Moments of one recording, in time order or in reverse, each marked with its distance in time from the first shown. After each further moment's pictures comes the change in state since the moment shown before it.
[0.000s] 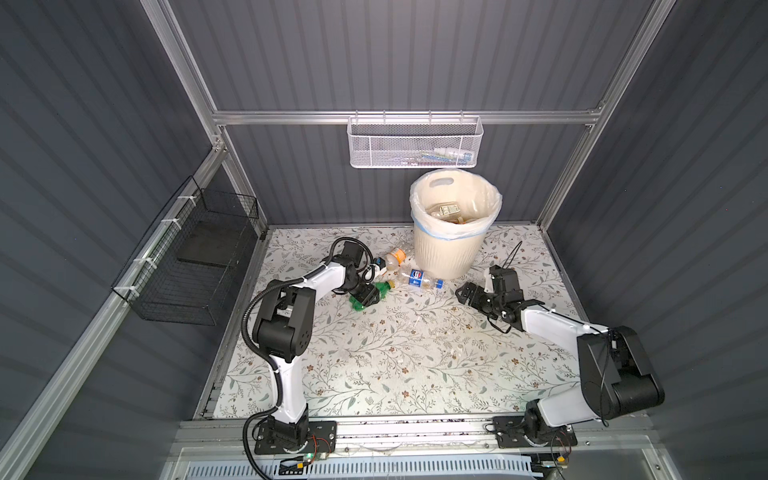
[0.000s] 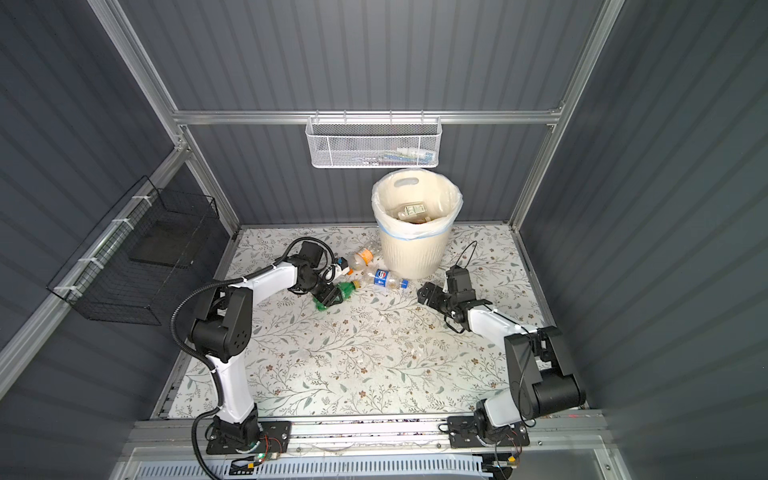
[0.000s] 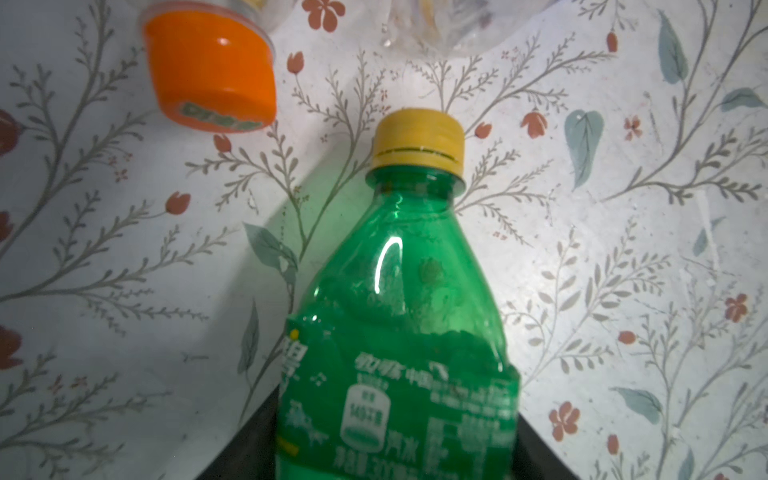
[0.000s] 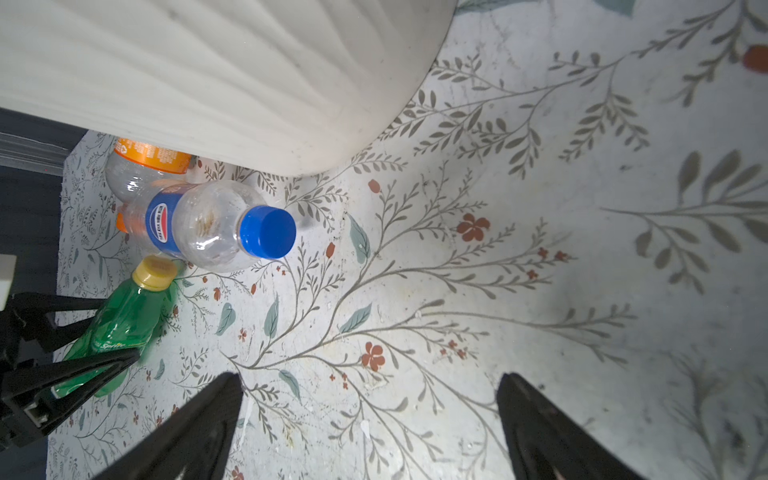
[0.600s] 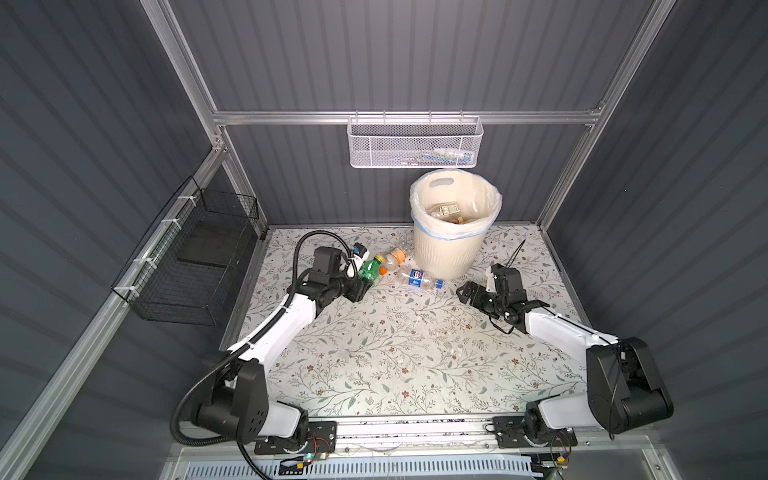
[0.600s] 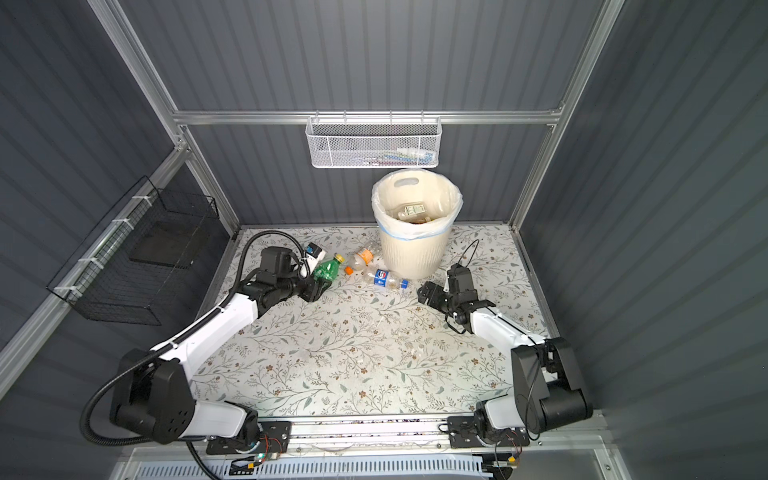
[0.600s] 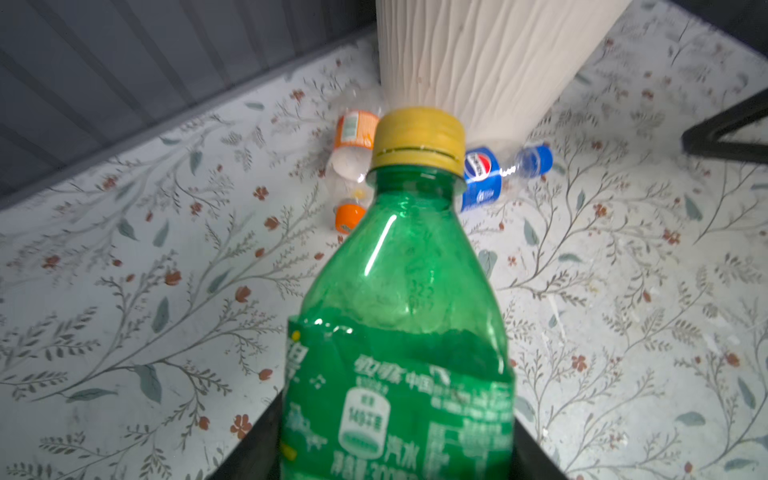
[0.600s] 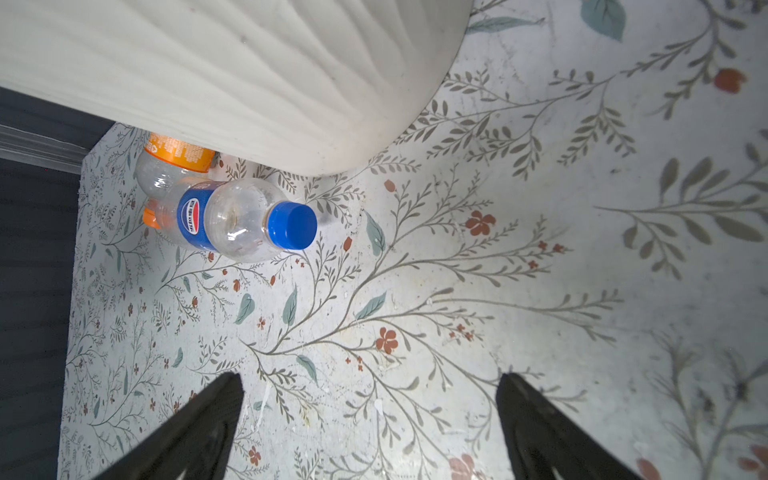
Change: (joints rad) left arm 0.000 -0.593 -0.368 0.340 -0.039 -0.252; right arm 0.015 -0.073 0.004 -0.061 0.012 -0.005
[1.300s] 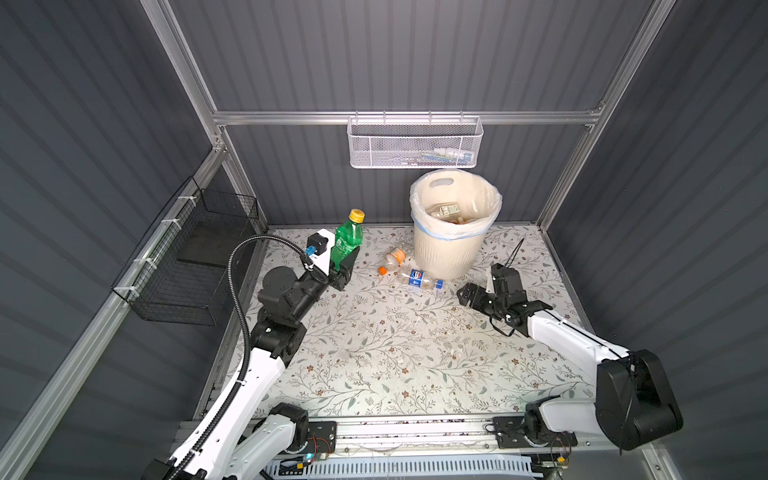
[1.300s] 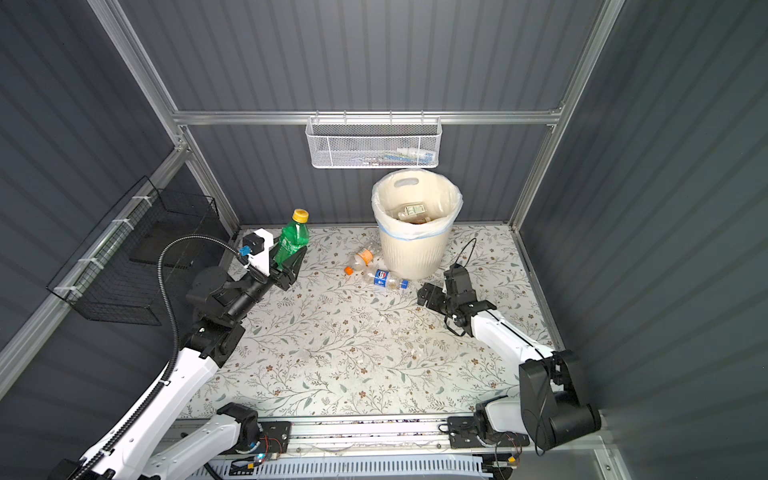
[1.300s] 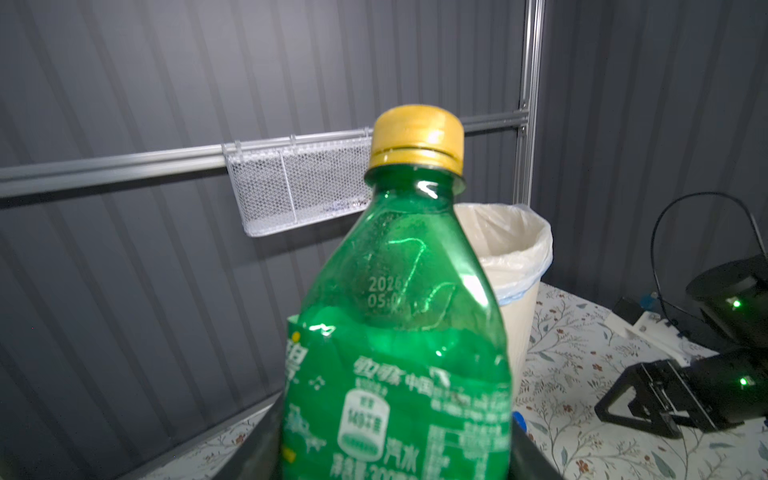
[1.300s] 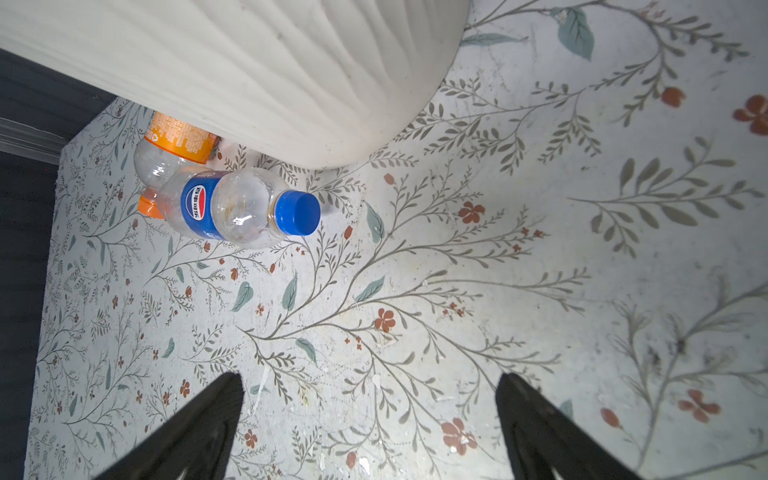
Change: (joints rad) left arm 0.000 -0.447 -0.147 0.502 -0.007 -0.095; right arm 0.040 -0.067 0.019 -0.090 0.080 -0.013
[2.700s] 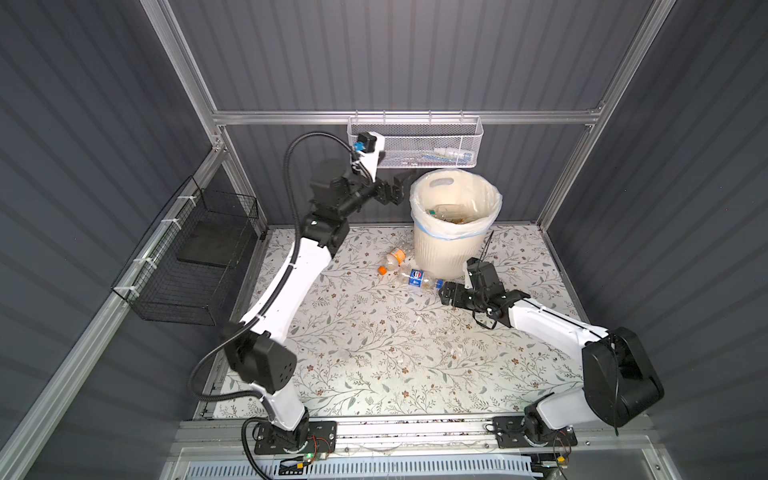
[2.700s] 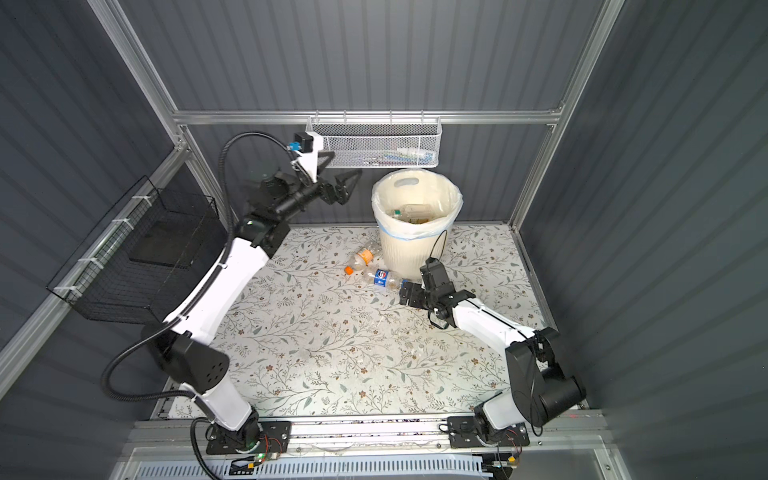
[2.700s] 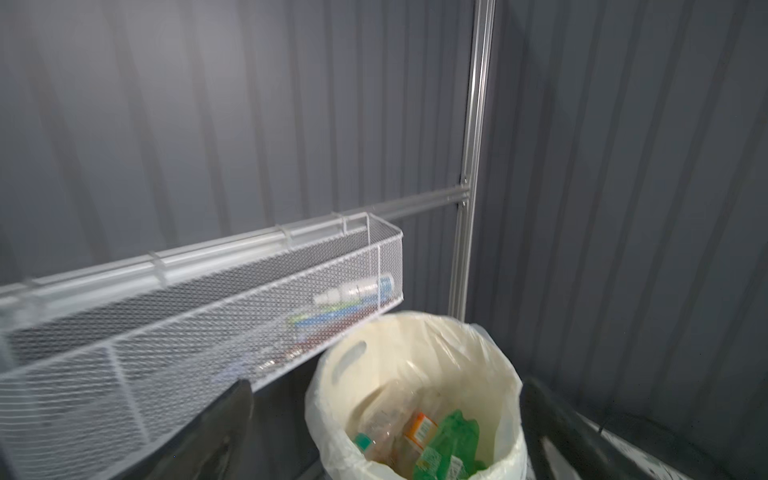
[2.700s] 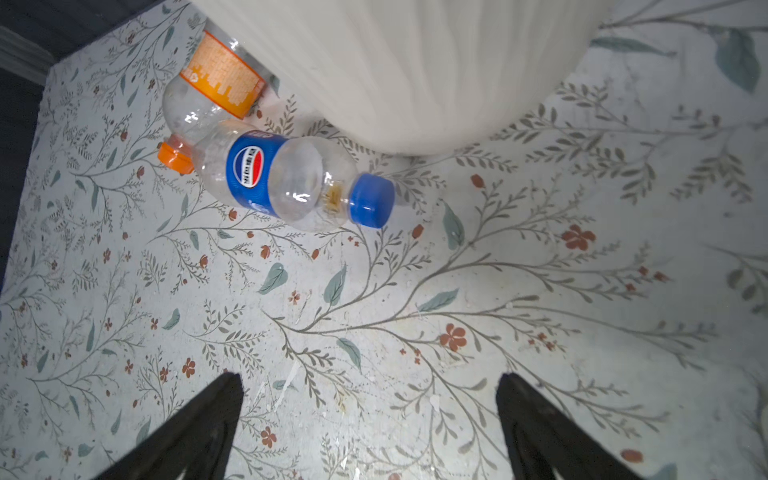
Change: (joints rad) left arm -0.074 0.744 1.009 -0.221 0.126 -0.129; right arm 0.174 0.140 0.152 -0.032 0.070 -0.096
